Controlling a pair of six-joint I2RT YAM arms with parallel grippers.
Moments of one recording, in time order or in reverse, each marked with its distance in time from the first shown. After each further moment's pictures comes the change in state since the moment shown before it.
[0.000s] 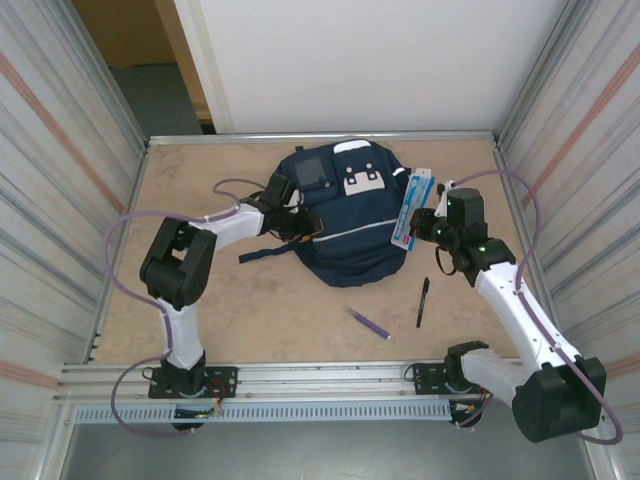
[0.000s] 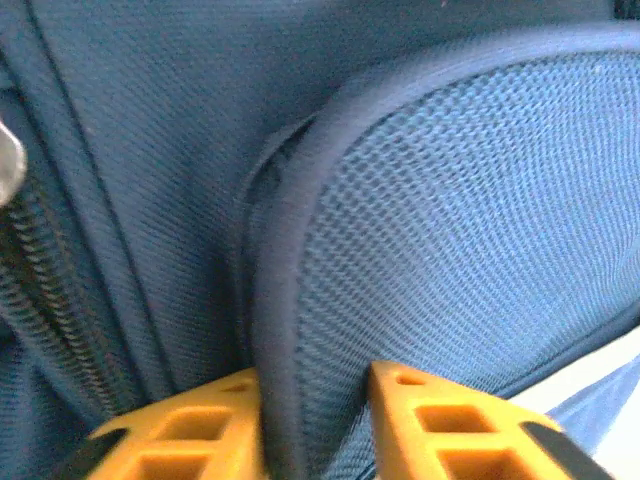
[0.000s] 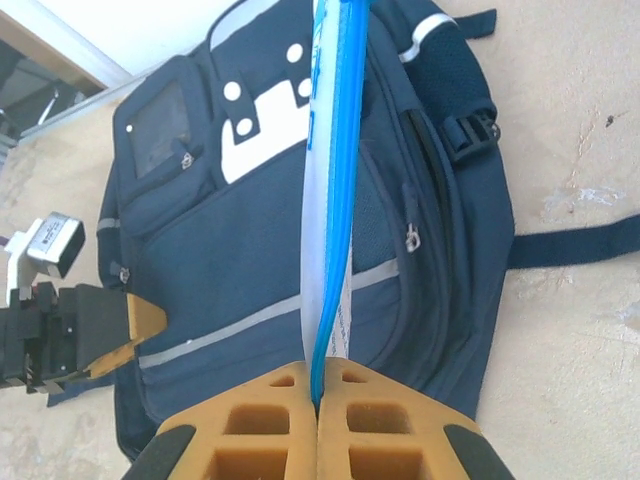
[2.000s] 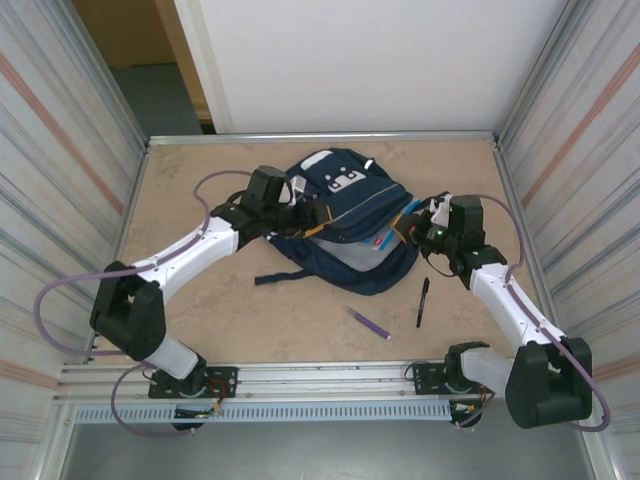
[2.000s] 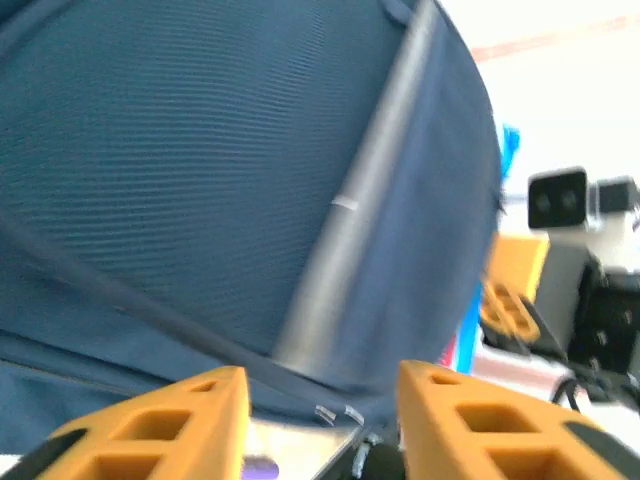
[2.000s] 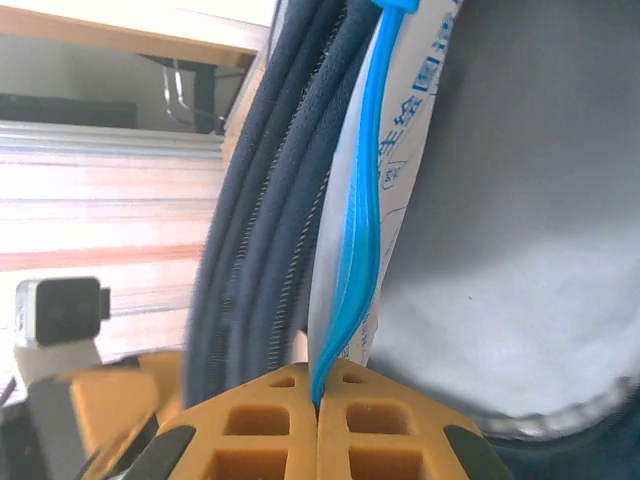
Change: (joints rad) left arm -0.095 -0.418 -0.090 -0.018 0.104 -0.026; right arm -0.074 0.068 -0.150 0.314 -0.466 0.546
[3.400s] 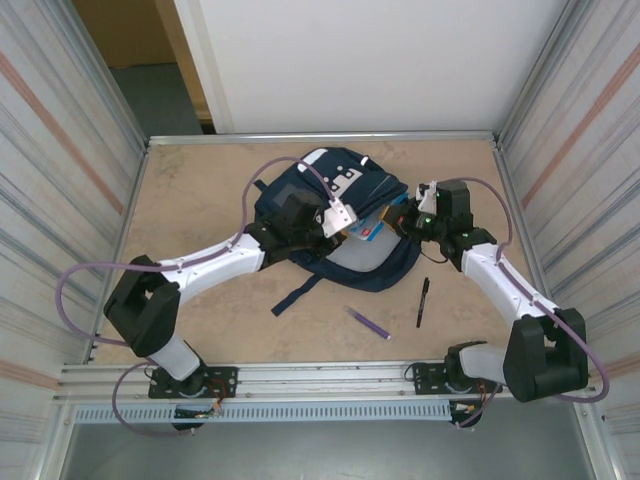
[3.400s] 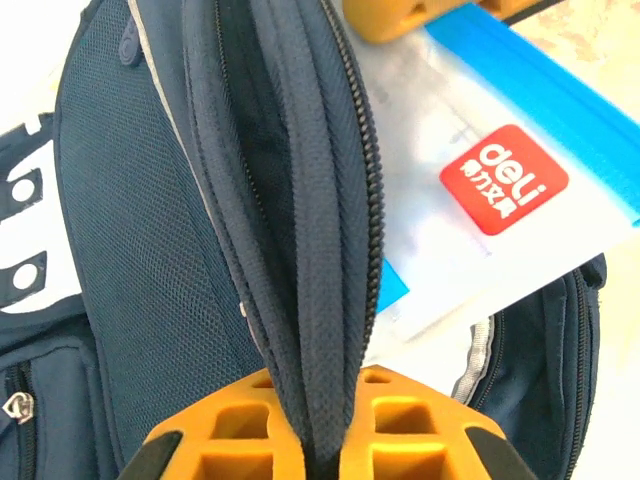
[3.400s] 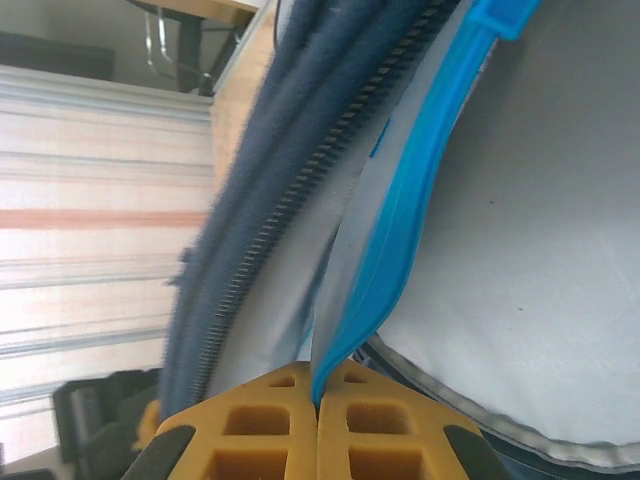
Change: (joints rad) left arm -0.190 0.078 -0.055 0.177 -0.378 1.174; right arm 0.060 0.140 0.136 -0.077 0.002 -0.108
